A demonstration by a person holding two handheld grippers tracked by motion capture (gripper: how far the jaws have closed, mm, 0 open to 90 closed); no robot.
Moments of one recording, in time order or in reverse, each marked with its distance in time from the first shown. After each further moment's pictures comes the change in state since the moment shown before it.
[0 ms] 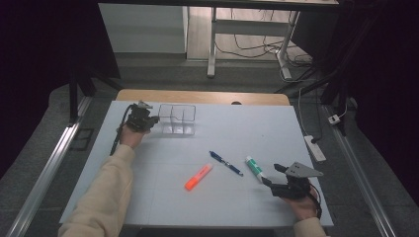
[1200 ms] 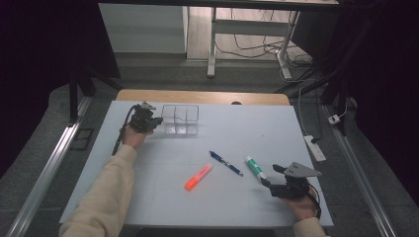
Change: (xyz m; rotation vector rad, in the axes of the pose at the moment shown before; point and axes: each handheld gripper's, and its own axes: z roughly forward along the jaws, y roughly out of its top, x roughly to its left) left arm -0.008 0.002 0.006 0.007 -0.037 0.028; right arm 0.001 -0.001 0.004 0.012 0.015 -0.001
